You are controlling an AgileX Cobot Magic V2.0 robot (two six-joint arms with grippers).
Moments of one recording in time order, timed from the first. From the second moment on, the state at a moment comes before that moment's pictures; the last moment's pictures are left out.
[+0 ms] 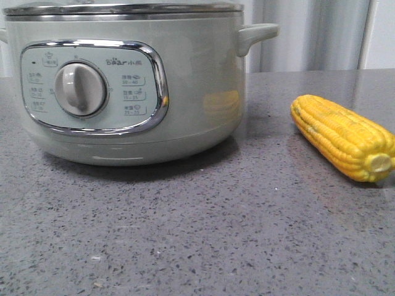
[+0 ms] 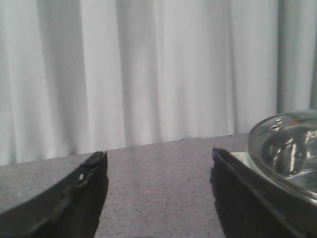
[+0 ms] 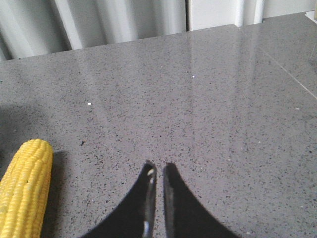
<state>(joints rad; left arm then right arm) -0.13 0.56 -0.39 0.07 -0.17 0.02 -0.13 0.40 -0.40 -0.05 0.34 0.12</state>
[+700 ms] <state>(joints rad) -0.59 1.15 -0.75 0.02 -0.26 0.01 -0.13 0.40 -0.40 -0.05 0.34 0.12</state>
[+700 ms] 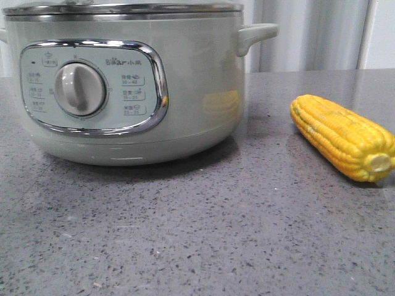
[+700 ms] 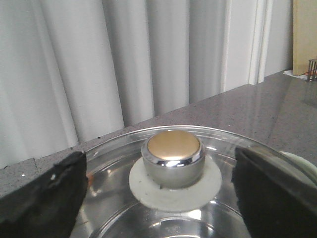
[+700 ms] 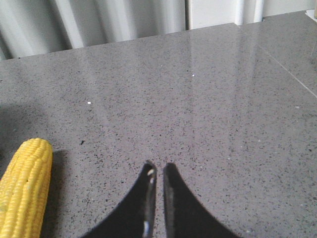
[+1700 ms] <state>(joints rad) -0.62 1.42 -0.90 0.01 -0.37 -0.05 -0.13 0.40 -0.37 -0.05 0.34 0.12</state>
